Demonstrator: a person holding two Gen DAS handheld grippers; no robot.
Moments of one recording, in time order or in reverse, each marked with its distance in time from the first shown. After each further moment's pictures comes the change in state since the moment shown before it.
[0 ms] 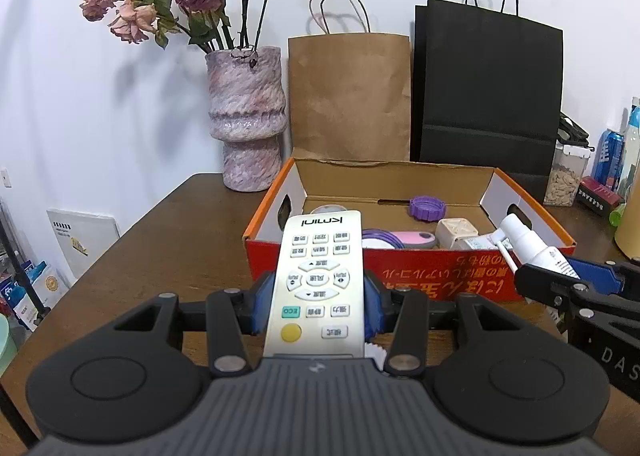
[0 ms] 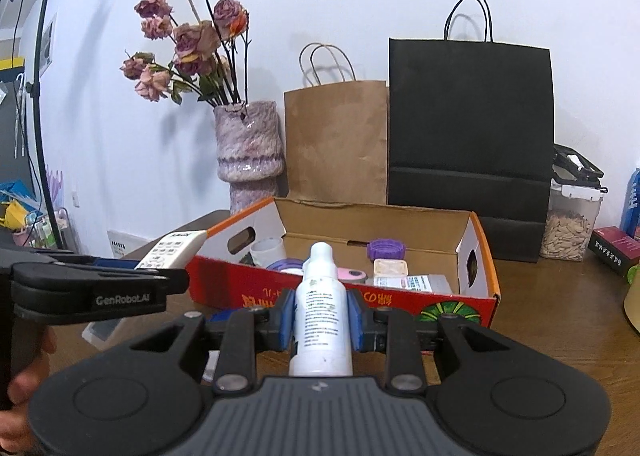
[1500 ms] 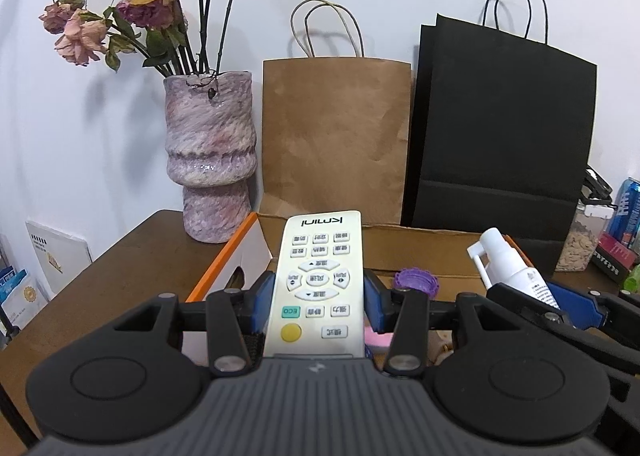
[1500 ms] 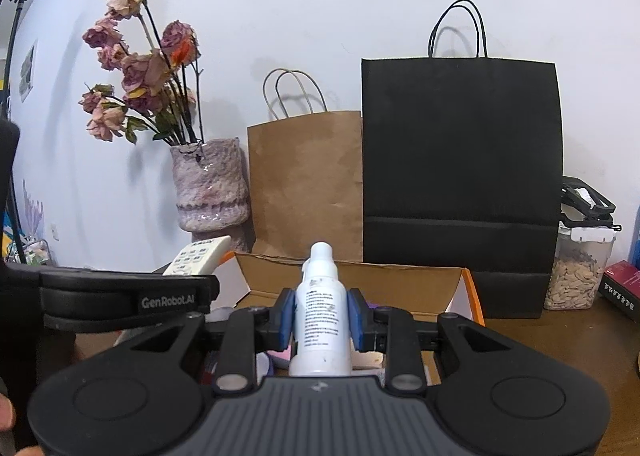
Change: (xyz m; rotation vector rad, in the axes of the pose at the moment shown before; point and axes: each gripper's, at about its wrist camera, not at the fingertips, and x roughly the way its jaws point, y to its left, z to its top) left arm 0.082 -0.036 0.063 -0.057 -0.055 -0.001; right arm 0.077 -0.039 0.050 0.018 -0.073 -0.035
